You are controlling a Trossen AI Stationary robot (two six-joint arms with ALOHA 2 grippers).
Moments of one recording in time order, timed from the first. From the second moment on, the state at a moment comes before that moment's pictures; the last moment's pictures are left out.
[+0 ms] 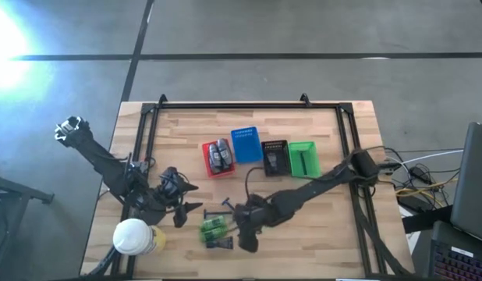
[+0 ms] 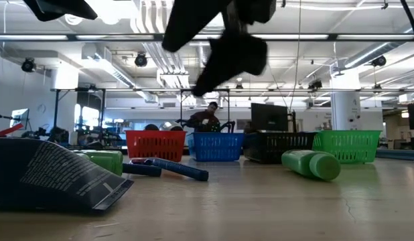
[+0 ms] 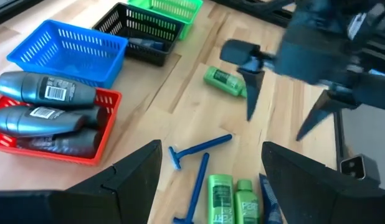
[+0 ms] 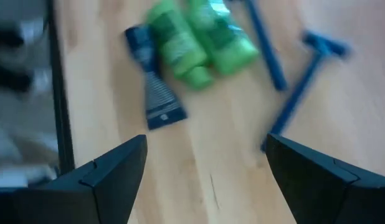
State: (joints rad) left arm -0.70 1.10 0.96 -0.65 -0.69 -0.90; right arm 0.40 2.06 1.63 -0.57 0.08 0.67
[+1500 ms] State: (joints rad) left arm -0.70 1.10 0.96 -0.68 -0.65 -0.83; right arm 0.43 2.58 2.21 -0.67 0.03 0.39
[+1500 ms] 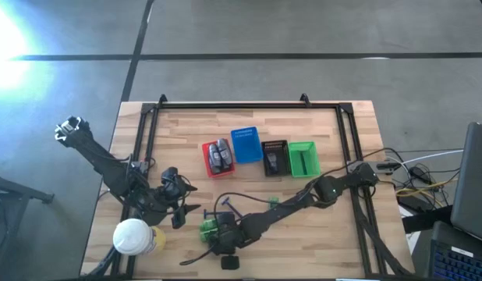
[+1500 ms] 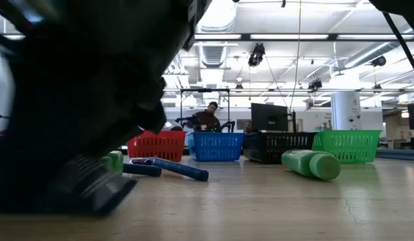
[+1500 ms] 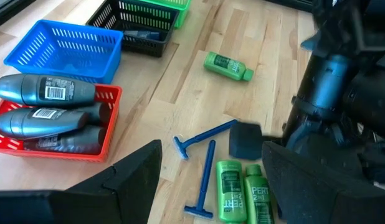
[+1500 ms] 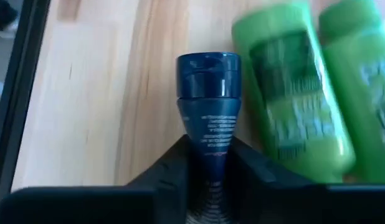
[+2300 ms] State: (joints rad) left arm -0.70 1.10 0.96 -0.68 -0.65 -0.83; right arm 0.28 1.80 1.78 -1.47 0.45 1.33
